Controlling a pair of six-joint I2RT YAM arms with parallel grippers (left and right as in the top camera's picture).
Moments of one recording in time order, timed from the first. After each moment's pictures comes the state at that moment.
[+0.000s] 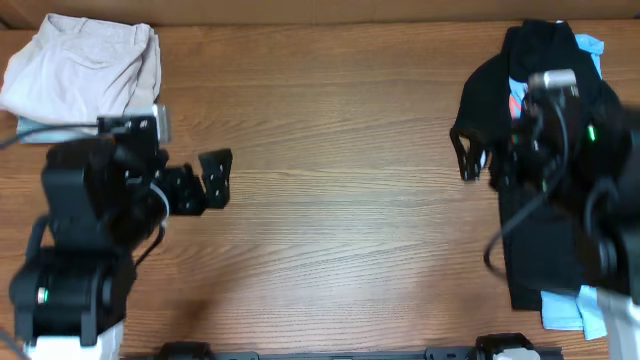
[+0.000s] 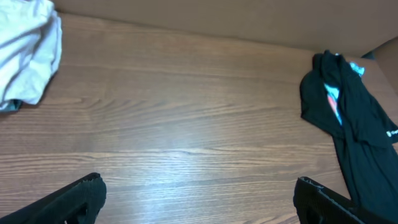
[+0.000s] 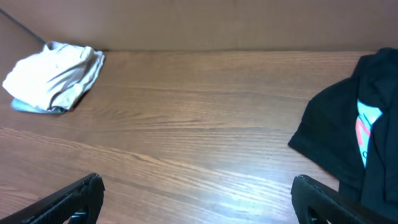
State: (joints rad) left arm -0.03 1.01 1.37 -1.00 0.25 -0.21; right arm 0.08 1.13 1.50 -0.99 -0.29 0.08
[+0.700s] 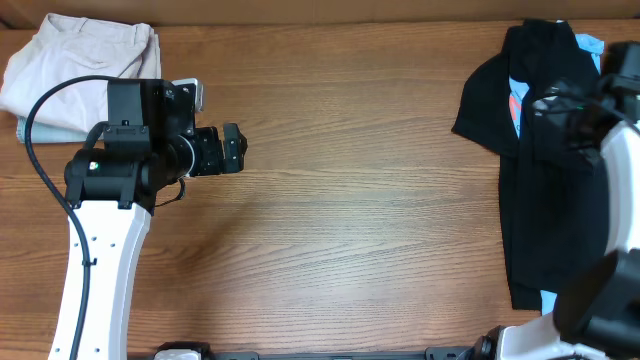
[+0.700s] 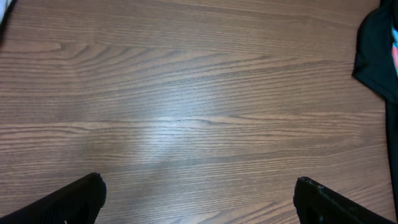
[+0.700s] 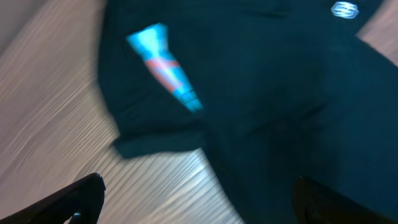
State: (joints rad) left arm -0.03 1.34 1.37 -1.00 0.25 -0.15; right arm -0.34 1.71 1.53 -0.90 0.03 0.49
